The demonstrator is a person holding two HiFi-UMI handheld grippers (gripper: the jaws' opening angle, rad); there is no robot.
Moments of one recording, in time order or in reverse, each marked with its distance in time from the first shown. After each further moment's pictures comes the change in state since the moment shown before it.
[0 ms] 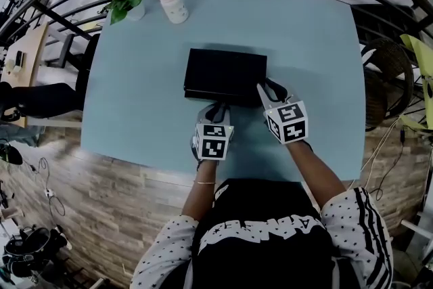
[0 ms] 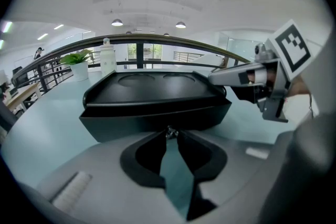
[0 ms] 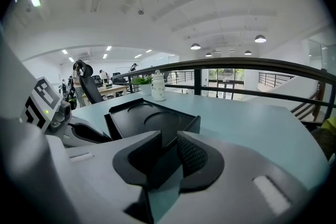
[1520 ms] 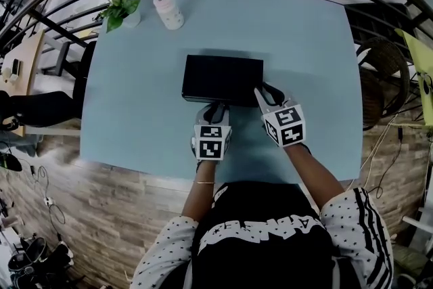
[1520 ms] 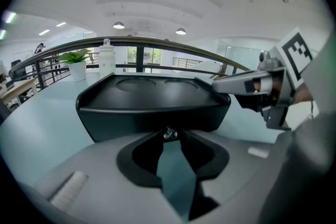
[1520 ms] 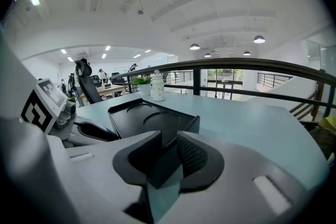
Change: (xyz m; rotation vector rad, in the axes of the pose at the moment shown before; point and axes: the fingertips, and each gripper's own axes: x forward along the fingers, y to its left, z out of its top) left arm 0.010 0.003 0.014 -0.033 -0.071 -0.031; right arm -0.002 -0.001 -0.001 0.002 0.000 -0.013
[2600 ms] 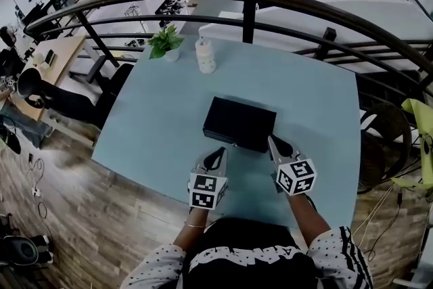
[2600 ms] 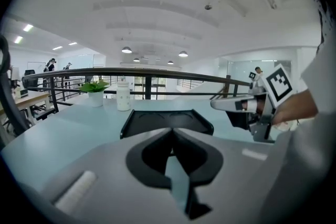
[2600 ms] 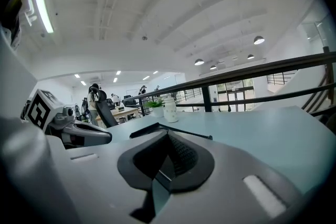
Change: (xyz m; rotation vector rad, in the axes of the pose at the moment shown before) left arm -0.123 -0.005 0.048 0.017 -0.248 0.077; right arm -0.065 0.030 0.047 0.084 -0.234 0.152
